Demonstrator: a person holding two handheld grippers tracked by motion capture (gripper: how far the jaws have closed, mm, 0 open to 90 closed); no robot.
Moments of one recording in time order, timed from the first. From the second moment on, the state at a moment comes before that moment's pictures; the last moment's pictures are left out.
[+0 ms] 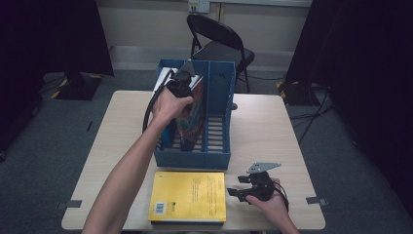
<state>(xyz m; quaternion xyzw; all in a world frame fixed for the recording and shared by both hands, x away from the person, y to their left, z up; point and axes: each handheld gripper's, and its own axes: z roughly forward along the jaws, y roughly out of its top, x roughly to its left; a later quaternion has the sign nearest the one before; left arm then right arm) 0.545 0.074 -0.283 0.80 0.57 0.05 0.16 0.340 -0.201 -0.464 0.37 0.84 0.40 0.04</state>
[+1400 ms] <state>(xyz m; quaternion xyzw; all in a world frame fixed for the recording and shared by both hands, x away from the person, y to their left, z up) 0.545 0.079 -0.290 0.79 0.56 0.09 0.23 0.340 -0.197 -0.468 0.36 0.84 0.39 0.03</state>
